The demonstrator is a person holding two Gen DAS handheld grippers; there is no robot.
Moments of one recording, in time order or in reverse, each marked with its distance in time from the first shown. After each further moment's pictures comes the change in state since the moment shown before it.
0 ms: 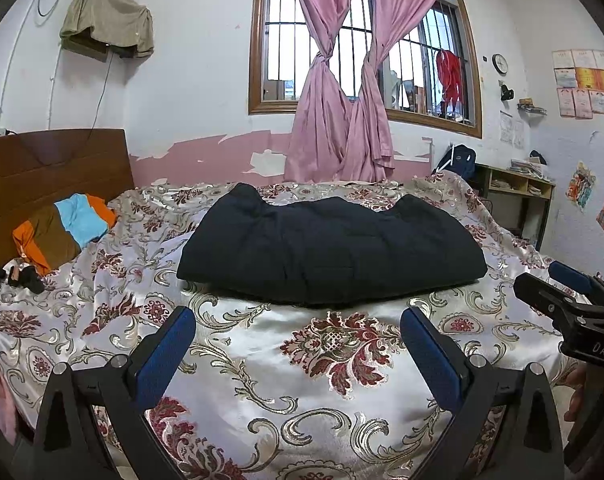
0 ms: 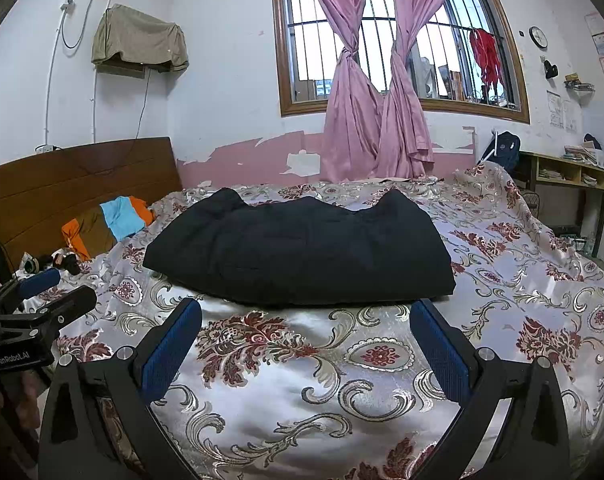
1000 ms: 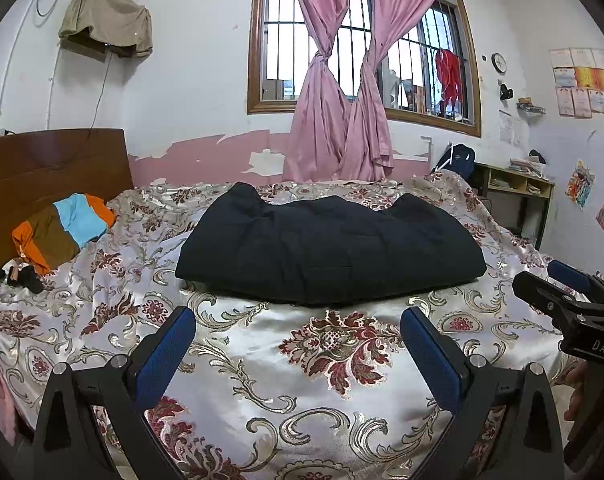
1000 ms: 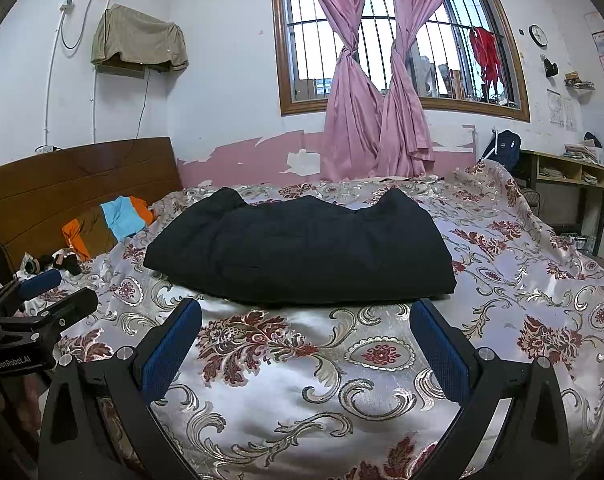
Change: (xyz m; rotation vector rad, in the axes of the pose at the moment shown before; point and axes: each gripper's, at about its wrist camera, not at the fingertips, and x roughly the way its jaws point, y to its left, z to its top) left arm 0.000 0.001 -0.001 0.000 0.001 -0.002; right arm 0.000 0.000 0.000 0.002 0.002 -0.001
